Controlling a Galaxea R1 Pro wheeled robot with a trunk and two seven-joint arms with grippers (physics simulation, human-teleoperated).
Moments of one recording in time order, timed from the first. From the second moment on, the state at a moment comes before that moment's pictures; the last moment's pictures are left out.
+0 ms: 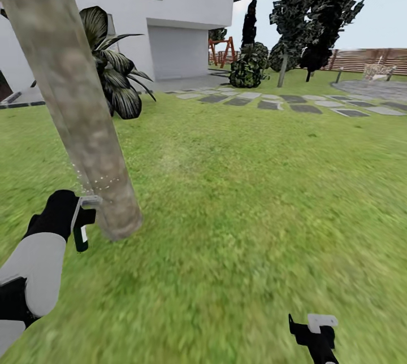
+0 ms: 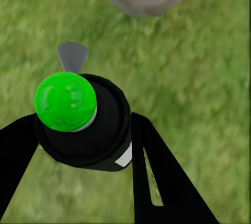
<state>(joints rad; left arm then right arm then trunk) -1.05 0.18 0.42 -0.65 -0.52 0.96 -0.17 -0.49 -0.12 -0.37 -0.05 0.36 -0.53 -0.12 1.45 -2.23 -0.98</state>
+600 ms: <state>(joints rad) -1.13 0.19 0.41 -0.65 -0.52 0.99 -0.17 -0.49 -0.12 -0.37 -0.05 0.36 -0.53 -0.12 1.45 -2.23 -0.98</state>
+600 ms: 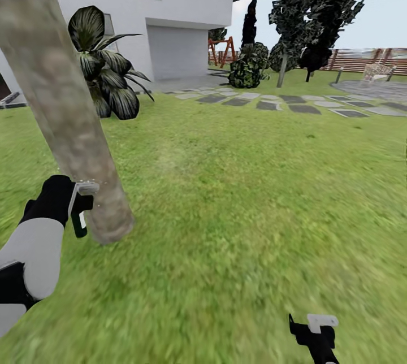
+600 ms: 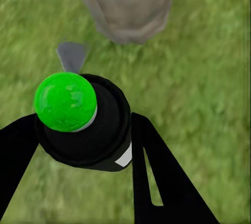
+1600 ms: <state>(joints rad) -1.14 0.19 0.41 -0.65 -0.54 0.99 -0.17 -0.49 -0.12 -0.37 -0.05 0.36 -0.53 -0.12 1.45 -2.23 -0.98</state>
